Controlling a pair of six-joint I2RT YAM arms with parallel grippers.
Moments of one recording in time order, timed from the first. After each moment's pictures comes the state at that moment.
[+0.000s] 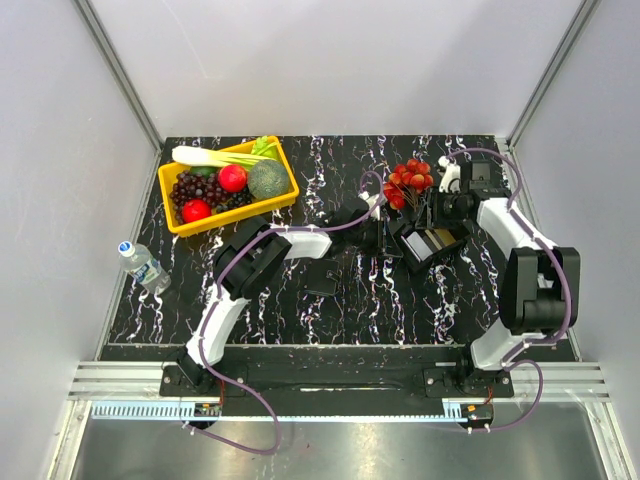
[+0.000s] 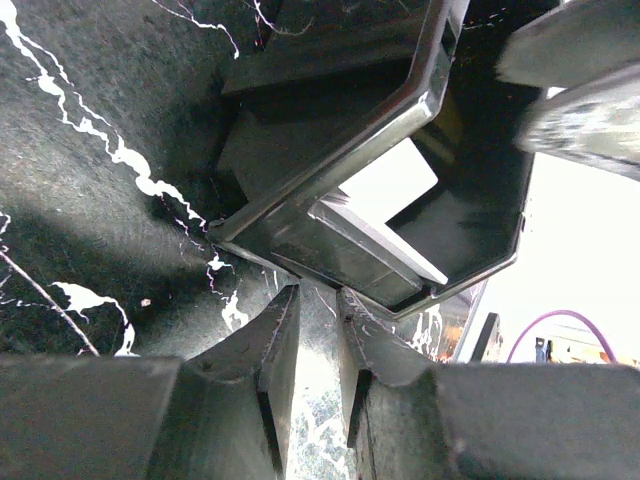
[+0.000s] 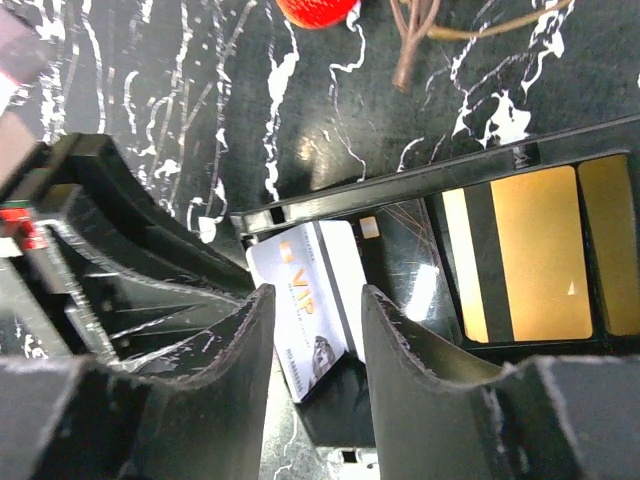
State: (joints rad) left arm -0.79 2.26 1.45 0.27 0.51 -0.83; right arm 0.01 1.62 1.16 -0.49 -0.41 0.03
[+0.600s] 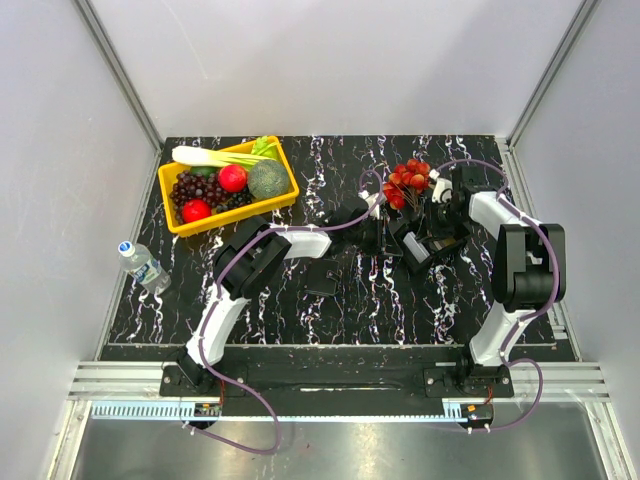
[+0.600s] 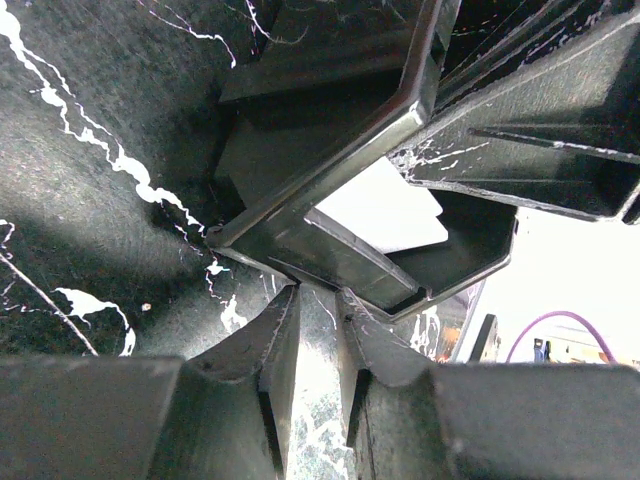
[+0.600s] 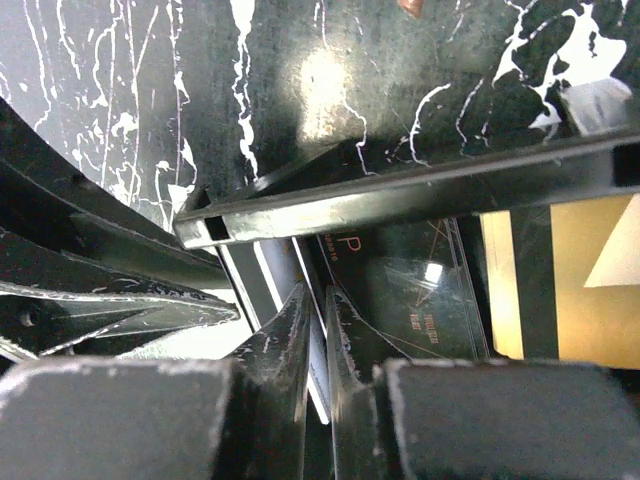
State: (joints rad) left arm -0.78 2.26 1.45 0.29 0.51 -0.83; right arm 0.01 1.80 1.21 -0.60 -0.44 0.00
